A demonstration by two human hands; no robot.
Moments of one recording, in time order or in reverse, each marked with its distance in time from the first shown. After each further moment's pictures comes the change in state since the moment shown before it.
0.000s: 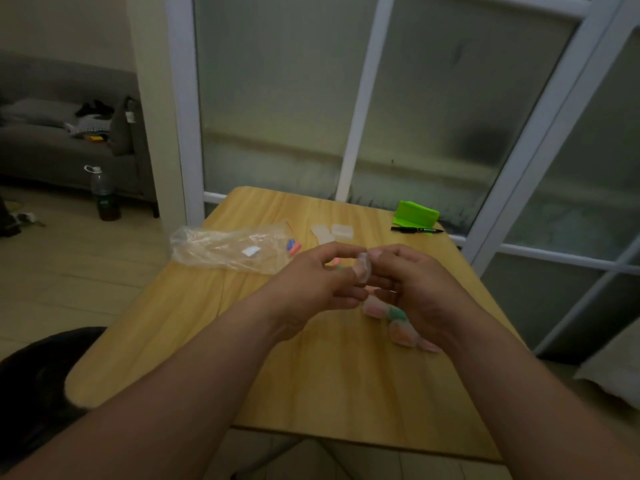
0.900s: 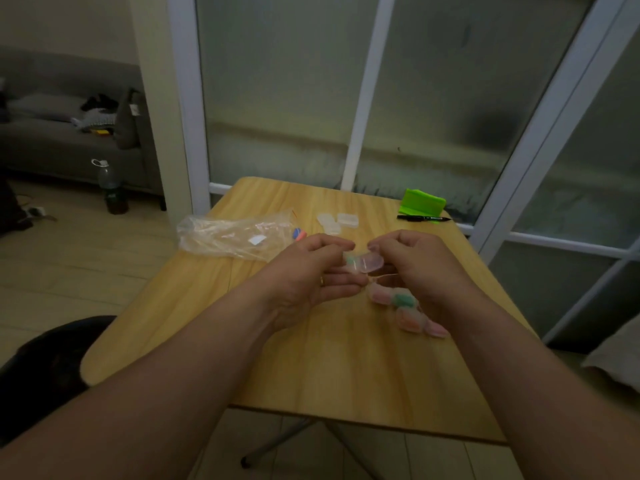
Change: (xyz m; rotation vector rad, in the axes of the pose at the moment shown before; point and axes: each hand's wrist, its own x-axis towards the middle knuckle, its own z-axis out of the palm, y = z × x) left_hand 0.001 -0.008 -0.011 -0.290 0.053 -0.107; right_hand 0.004 -0.004 0.005 -0.287 0.116 -0.059
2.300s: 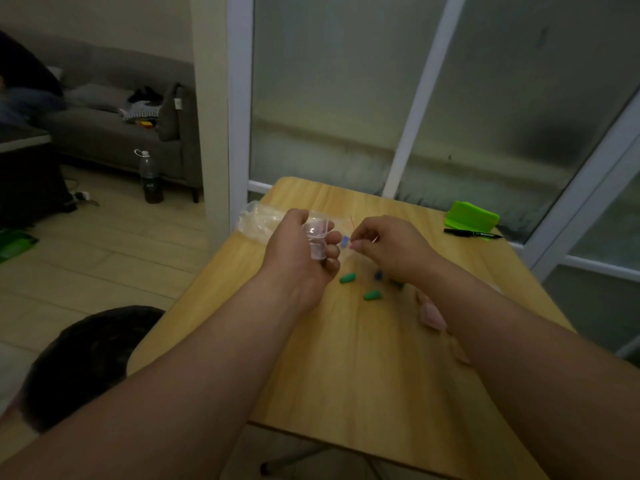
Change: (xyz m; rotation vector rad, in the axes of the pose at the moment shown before) left_hand 0.017 0.033 -0.051 -0.489 0.359 0.007; right_hand 0.112 0.004 0.086 -0.736 -0.184 -0.409
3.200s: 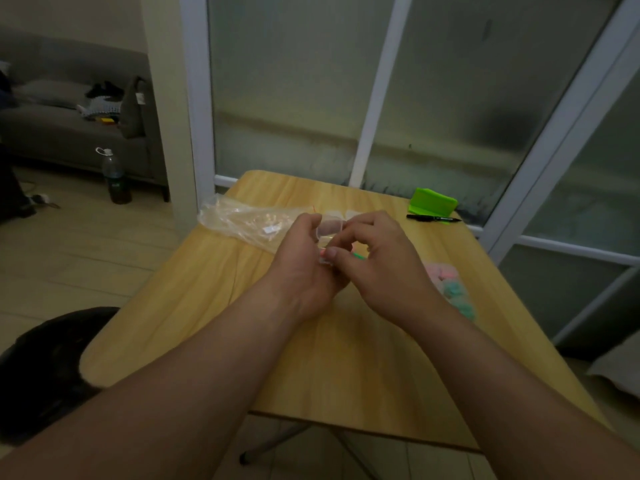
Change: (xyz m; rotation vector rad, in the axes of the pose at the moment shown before) left_hand -0.016 -0.048 0.032 -0.023 -0.235 -0.140; right_hand -0.104 -0.025 -0.024 0.238 0.280 -0.094
